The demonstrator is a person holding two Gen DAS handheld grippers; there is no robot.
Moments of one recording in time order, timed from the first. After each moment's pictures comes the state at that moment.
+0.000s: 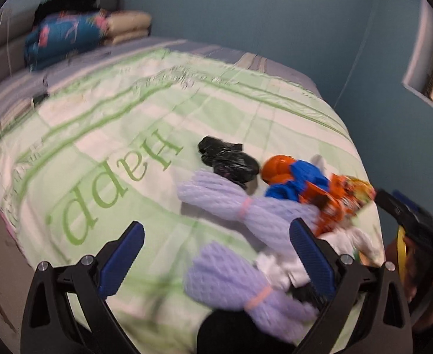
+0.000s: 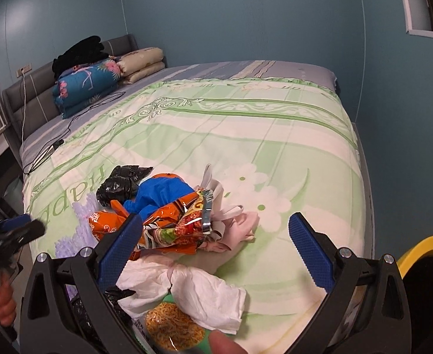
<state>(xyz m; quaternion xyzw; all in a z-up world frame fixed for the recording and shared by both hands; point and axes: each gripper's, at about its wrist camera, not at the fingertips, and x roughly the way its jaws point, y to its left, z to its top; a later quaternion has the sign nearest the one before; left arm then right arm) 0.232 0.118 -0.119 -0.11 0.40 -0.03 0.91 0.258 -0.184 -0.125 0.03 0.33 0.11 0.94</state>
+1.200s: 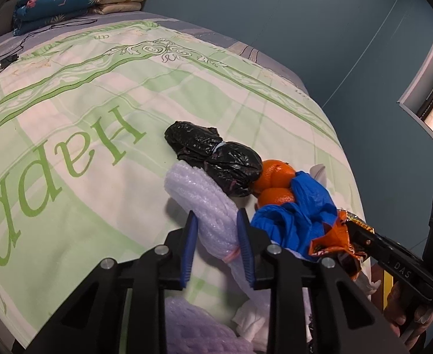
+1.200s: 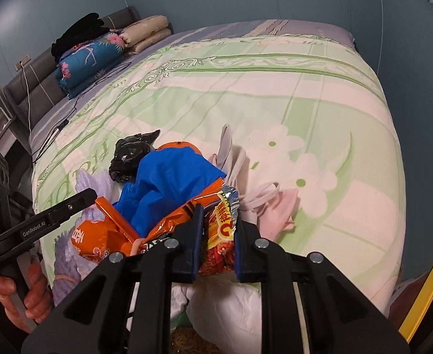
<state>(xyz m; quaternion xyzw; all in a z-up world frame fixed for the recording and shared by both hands) 0.291 0.107 -0.161 -0.18 0.41 -0.09 0.89 0.297 -0.166 -0.159 0.06 0.42 0.14 0.90</state>
